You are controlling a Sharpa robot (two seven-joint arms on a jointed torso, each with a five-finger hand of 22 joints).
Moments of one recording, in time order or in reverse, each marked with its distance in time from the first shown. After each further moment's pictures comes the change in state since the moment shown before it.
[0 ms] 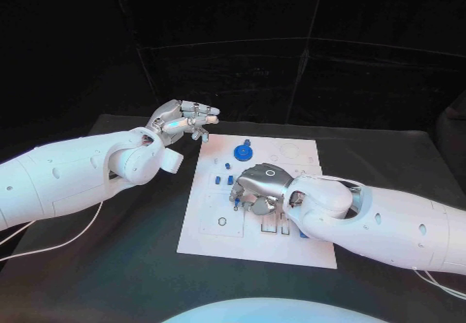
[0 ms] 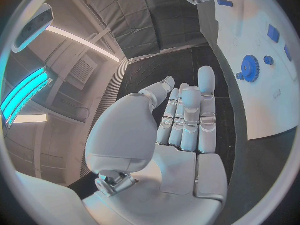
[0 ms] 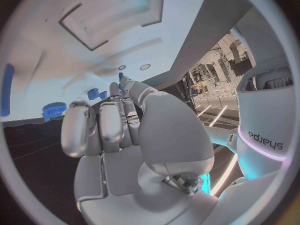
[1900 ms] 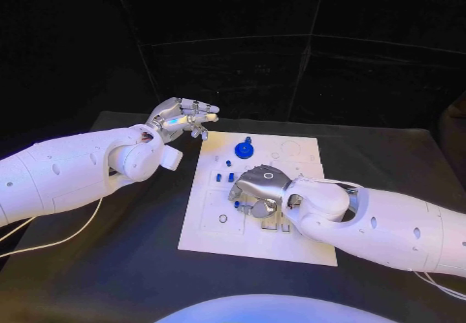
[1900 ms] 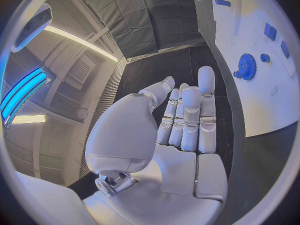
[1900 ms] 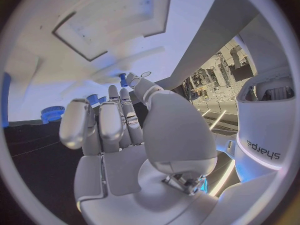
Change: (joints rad) left arm 0.000 -0.004 0.000 -0.006 0.000 0.003 -0.019; left_hand 0.000 0.000 0.000 0.000 0.000 -0.004 0.004 0.000 0.000 -0.004 -0.004 0.000 0.001 0.000 0.000 0.000 0.000 0.000 0.000 0.000 0.000 -0.002; right arm -0.021 0.014 -0.004 -0.019 -0.058 -0.005 -0.003; right_hand -0.092 -0.074 -0.044 0.030 0.014 -0.101 0.020 -0.006 -0.006 -0.111 0.028 -0.036 -0.004 0.000 0.011 -0.002 -0.034 0.000 -0.036 0.018 -0.041 -0.078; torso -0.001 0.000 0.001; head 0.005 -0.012
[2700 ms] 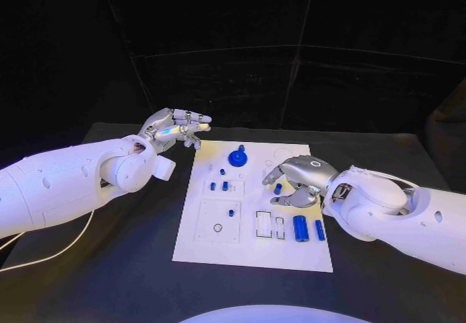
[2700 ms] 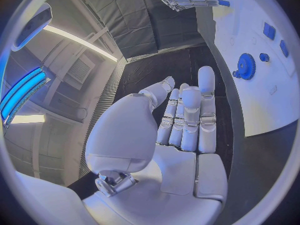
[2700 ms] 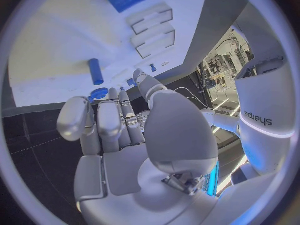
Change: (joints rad) left arm 0.000 0.002 -0.001 -0.010 0.000 0.010 -0.005; left_hand 0.000 0.000 0.000 0.000 0.000 0.000 0.000 0.000 0.000 -0.004 0.004 0.005 0.001 0.000 0.000 0.000 0.000 0.000 0.000 0.000 0.000 0.000; right arm 0.058 -0.282 0.020 0.120 0.158 -0.055 -0.026; right_hand -0.024 -0.015 -0.172 0.039 0.017 -0.096 -0.034 0.000 0.002 -0.117 0.006 0.039 0.003 0.000 0.007 -0.041 -0.066 0.000 -0.027 0.005 -0.065 -0.083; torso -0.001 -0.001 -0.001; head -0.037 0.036
